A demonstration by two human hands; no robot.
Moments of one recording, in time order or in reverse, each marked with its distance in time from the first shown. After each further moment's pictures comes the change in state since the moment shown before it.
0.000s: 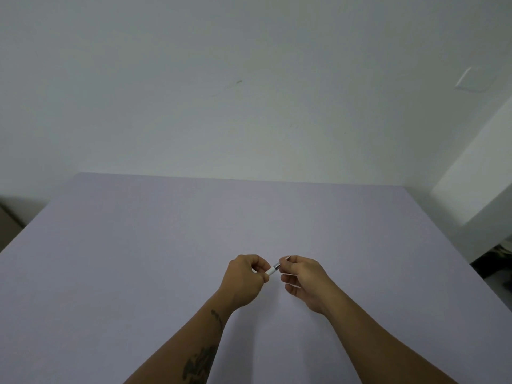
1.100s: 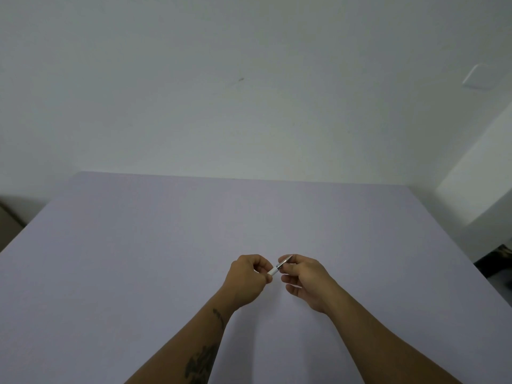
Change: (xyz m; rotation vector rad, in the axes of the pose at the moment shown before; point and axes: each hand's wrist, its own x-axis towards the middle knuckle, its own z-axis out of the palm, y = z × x) left_hand 0.007 0.000 -0.003 -0.055 -0.050 -0.028; right_hand 0.004 -0.005 0.003 -0.042 -0.025 0.009
